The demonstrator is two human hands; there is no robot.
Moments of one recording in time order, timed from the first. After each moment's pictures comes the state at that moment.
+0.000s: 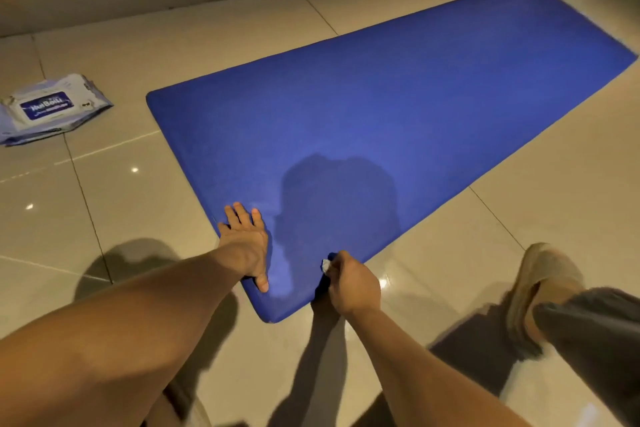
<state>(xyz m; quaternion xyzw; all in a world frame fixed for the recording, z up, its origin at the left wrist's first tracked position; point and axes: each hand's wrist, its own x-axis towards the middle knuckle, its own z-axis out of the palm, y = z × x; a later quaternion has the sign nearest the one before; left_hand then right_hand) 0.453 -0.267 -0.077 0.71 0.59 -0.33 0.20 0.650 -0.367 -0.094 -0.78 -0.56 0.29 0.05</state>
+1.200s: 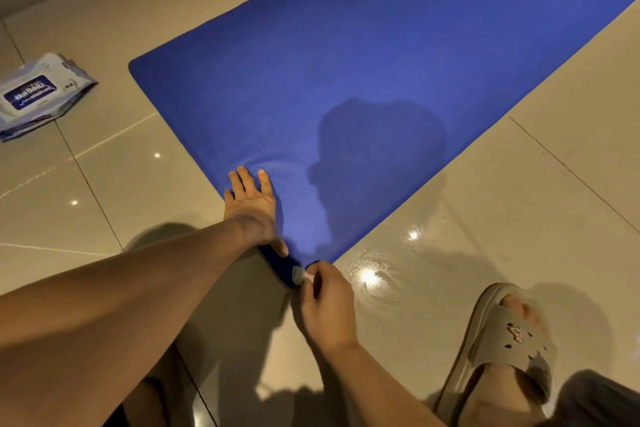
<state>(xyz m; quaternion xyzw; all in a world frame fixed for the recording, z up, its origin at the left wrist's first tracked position) 0.451 -0.270 -0.091 0.71 0.61 -0.31 0.18 0.551 -0.452 -0.133 -0.75 -0.46 0.37 0.31</state>
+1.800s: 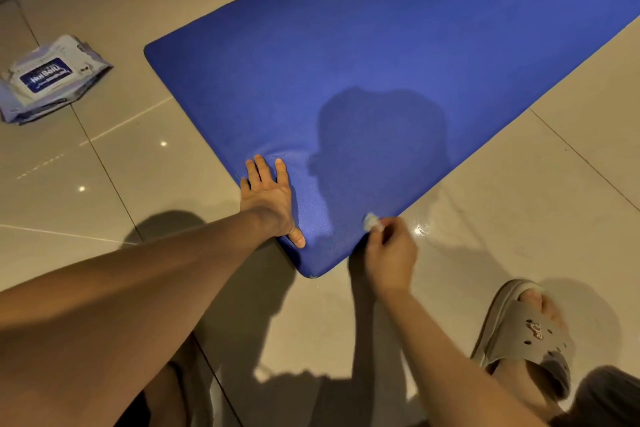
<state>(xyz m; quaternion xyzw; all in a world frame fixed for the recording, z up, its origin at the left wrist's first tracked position) 0.445 -0.270 -0.095 0.71 0.61 -0.29 0.18 0.612 -0.402 -0.126 -0.82 -0.33 0.29 0.37</state>
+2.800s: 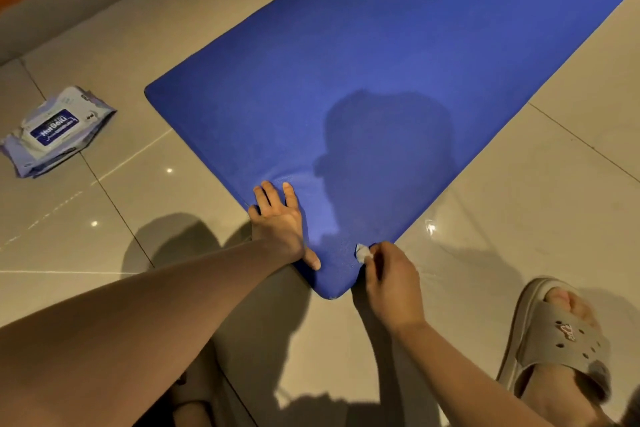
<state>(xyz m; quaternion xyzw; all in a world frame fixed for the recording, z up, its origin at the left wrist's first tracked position) 0.450 -0.272 -0.092 0.73 0.60 -0.30 0.12 0.599 -0.419 -0.127 -0.80 -0.45 0.29 0.28</state>
